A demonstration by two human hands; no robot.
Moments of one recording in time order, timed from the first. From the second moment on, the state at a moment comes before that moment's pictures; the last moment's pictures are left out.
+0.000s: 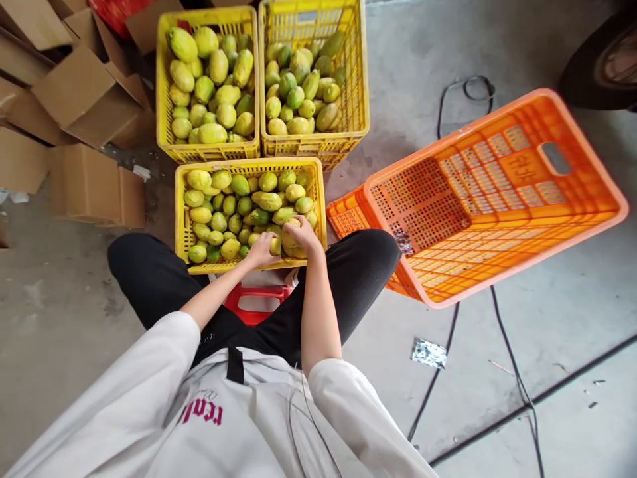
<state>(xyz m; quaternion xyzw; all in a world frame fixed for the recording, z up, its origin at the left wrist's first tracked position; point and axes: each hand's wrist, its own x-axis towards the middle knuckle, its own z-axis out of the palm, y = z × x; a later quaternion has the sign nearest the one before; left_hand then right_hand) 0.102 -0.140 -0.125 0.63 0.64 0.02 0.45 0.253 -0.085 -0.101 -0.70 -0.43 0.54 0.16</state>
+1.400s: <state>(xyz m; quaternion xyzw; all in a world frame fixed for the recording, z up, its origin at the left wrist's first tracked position) 0.028 -0.210 -0.040 -0.10 0.47 0.51 0.71 0.218 -0.185 -0.033 -0.35 -0.08 0.82 0.43</state>
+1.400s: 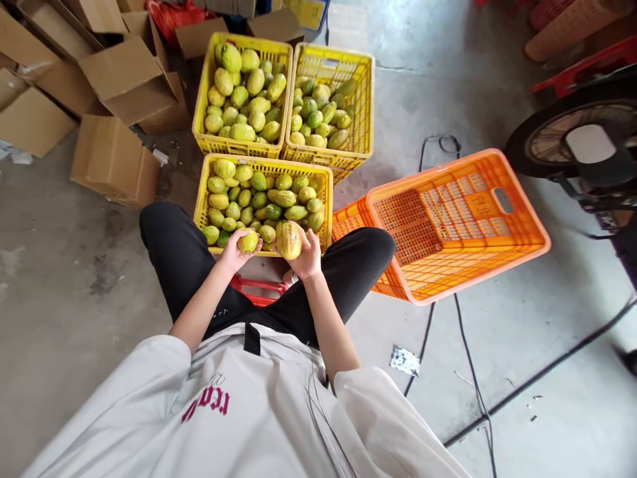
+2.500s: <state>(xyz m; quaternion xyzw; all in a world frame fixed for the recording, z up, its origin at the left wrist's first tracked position) 0.032 -0.202 -0.050 -0.12 0.48 0.51 0.70 0.210 -0.175 -0.042 -0.30 0.00 0.85 0.43</state>
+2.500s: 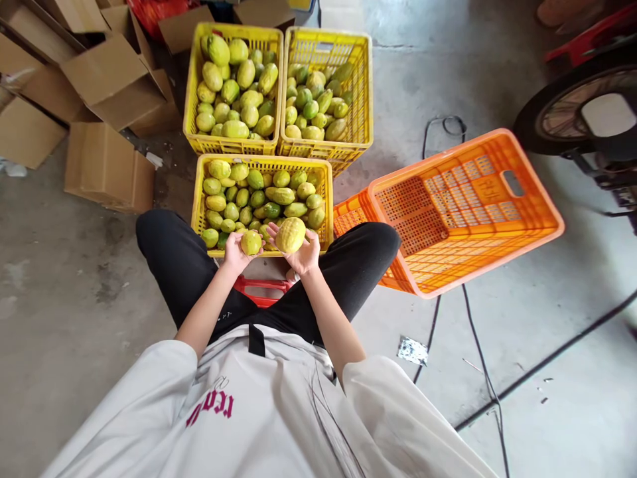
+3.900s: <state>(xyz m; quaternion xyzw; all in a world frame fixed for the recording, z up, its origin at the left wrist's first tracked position) 0.030 -0.194 -0.052 -0.05 0.46 0.53 0.71 0.206 -0.171 -0.058 -0.34 -0.02 0.84 0.42</state>
